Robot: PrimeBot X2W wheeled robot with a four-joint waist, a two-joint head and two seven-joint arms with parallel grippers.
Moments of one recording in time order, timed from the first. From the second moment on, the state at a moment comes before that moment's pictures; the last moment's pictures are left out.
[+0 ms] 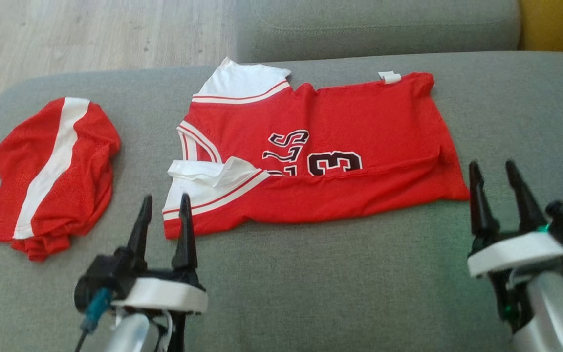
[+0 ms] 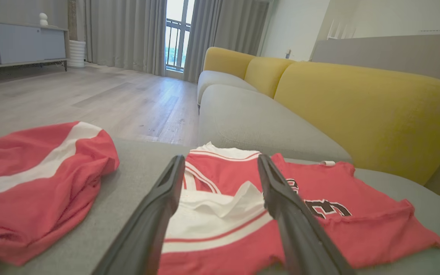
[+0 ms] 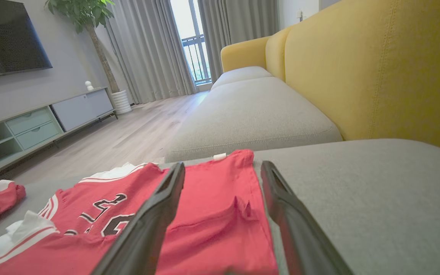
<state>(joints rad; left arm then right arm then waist) -0.14 0.15 -0.38 0.24 -0.47 0.10 -0.26 -0.19 -0.20 0.10 0.39 0.37 0.13 -0.24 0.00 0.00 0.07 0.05</state>
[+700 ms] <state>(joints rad) -0.14 0.07 -0.25 0.40 -0.36 0.02 -0.25 -0.13 -0.14 0.03 0.20 0.27 0.13 -0.14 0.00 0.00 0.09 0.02</state>
